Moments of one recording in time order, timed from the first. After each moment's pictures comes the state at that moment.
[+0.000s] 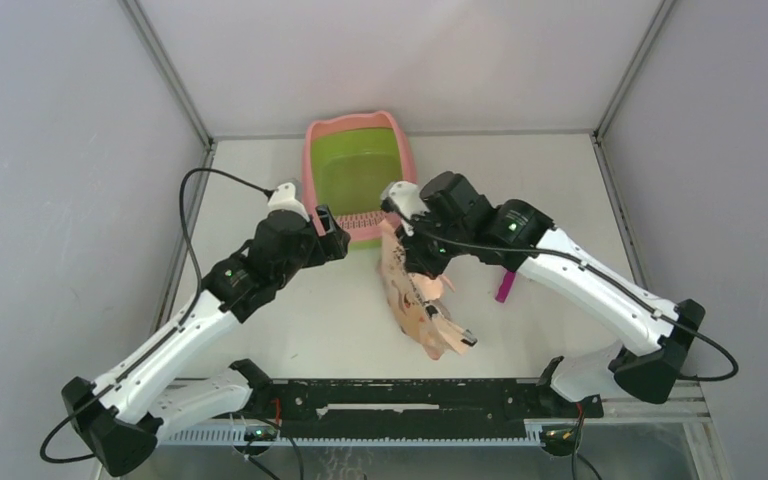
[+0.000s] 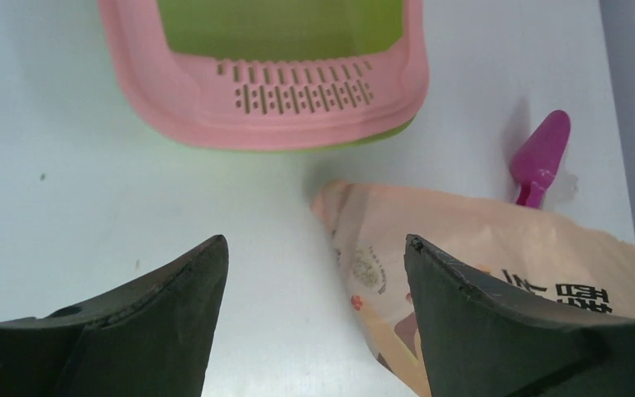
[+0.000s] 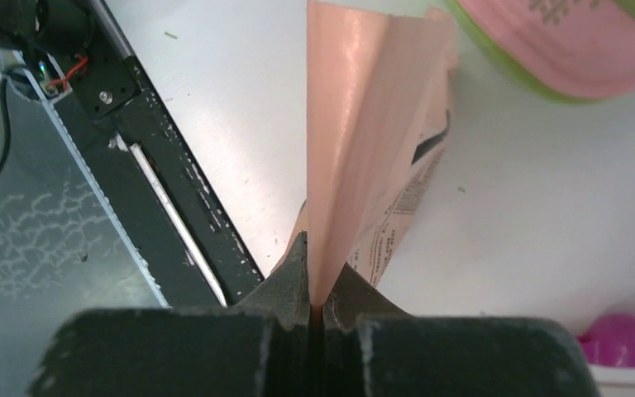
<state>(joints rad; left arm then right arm) -0.67 0.98 0.95 -0.50 -0.32 -0.65 0.87 1.35 1.49 -0.96 -0.21 0.01</state>
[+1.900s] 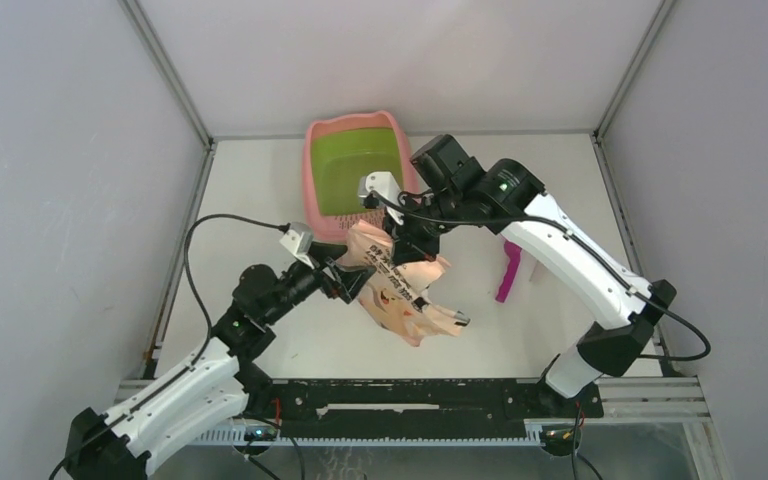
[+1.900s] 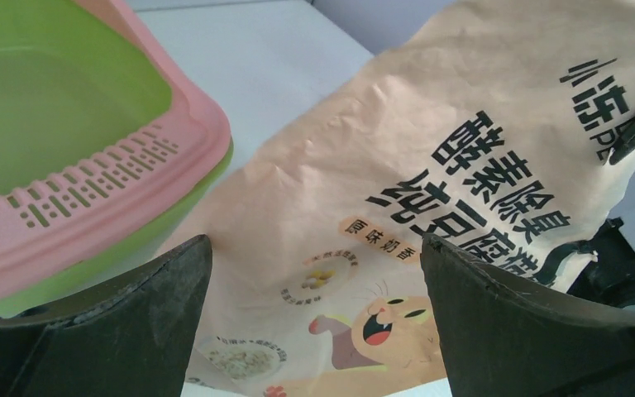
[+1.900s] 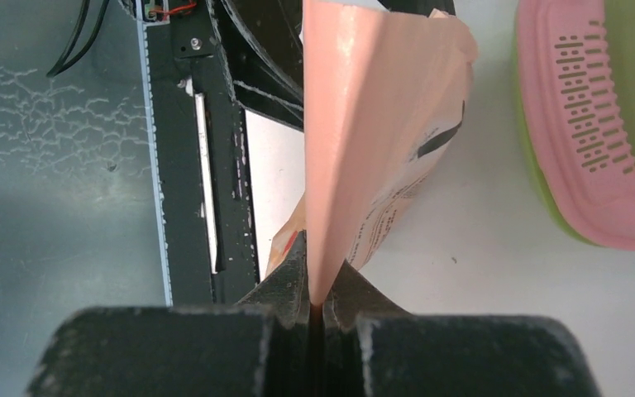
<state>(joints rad) -0.64 0.67 0.38 0.33 0.19 -0.36 0.84 1.56 1.88 -1.22 -0.54 -0.39</state>
